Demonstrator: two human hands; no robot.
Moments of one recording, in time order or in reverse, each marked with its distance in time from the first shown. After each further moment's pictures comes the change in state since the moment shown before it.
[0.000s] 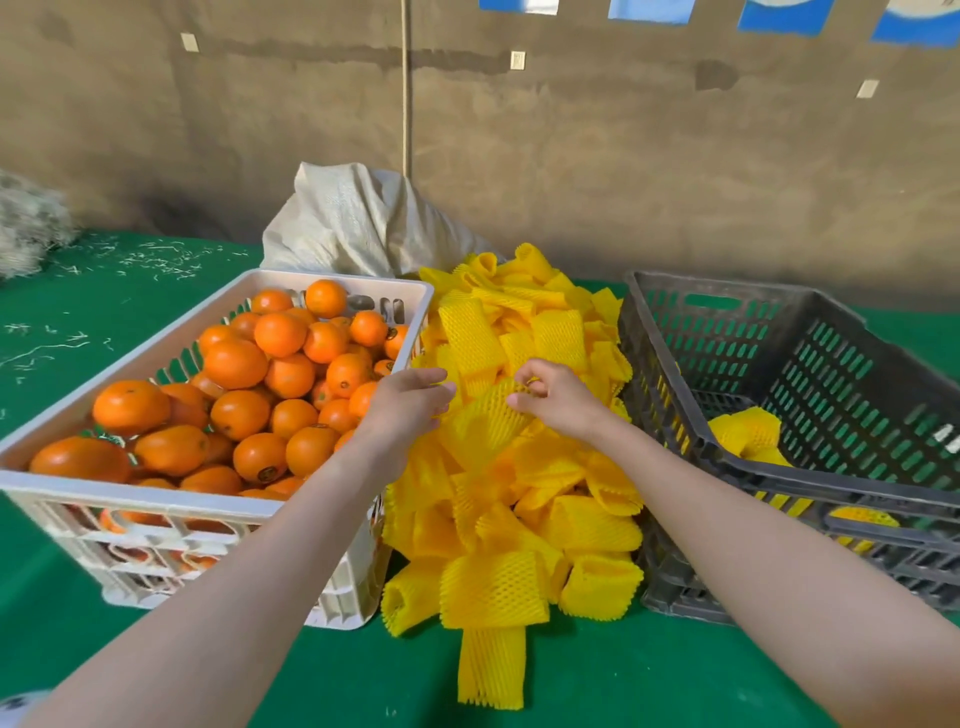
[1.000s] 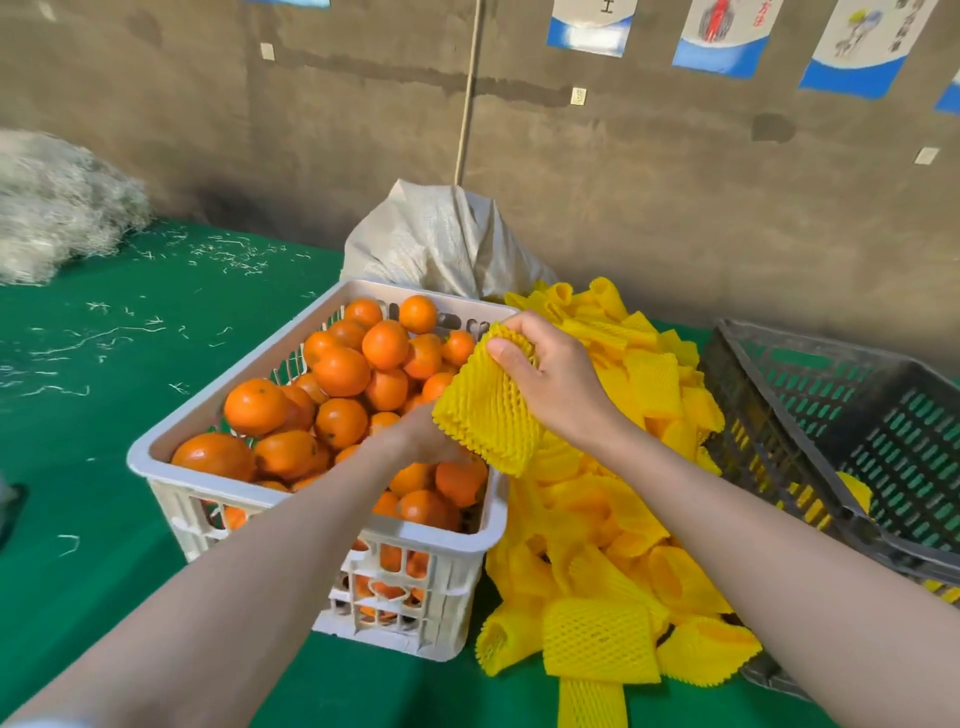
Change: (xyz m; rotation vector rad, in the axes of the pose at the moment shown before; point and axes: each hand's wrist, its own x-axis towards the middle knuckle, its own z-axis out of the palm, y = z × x) left_hand 0.034 -0.004 -0.112 1.103 -0.256 0.069; right_hand 0.017 -0.144 0.084 -0.013 0.198 -0.519
